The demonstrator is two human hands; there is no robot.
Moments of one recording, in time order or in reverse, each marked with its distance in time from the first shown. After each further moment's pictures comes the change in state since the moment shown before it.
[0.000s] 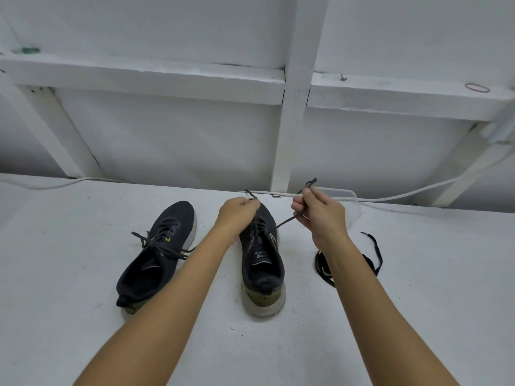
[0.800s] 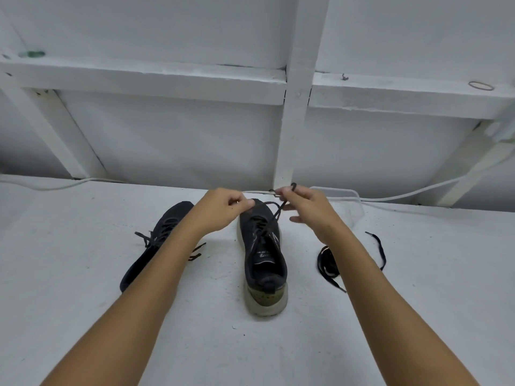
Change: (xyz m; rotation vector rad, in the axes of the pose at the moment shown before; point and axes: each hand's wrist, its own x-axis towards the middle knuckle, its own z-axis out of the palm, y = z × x) left_hand -0.008 0.002 -0.059 0.415 -0.105 0.401; right_hand 0.000 -0.014 0.005 -0.516 -0.369 -0.107
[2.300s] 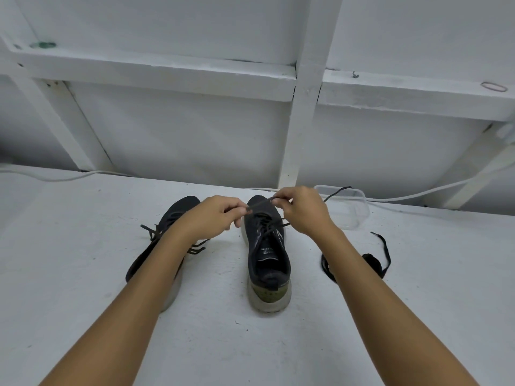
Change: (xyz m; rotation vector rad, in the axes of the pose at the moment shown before) left_hand -0.019 -0.019 -0.007 -0.057 -0.179 0.006; right_hand 0.012 0.003 0.023 -0.774 0.100 -0.248
